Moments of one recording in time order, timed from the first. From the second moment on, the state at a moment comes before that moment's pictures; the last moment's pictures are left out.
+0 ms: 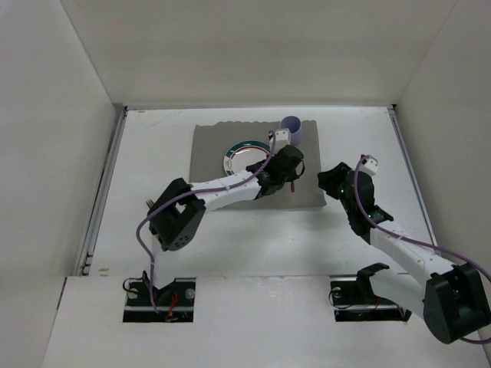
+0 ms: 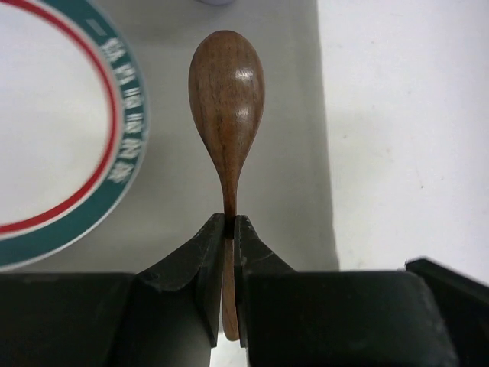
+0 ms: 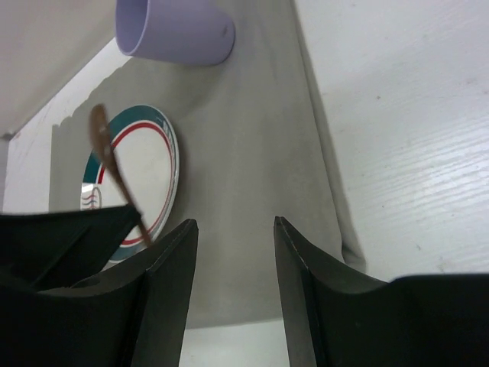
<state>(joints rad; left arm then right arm) -0.93 1.91 1.43 -0.15 -0.45 -0.78 0.35 1.03 0.48 0.20 0.24 0.75</state>
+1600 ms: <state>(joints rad) -0.46 0.99 0.61 -0.45 -0.66 -0.90 0.52 1.12 0.51 0.26 0.25 0.69</state>
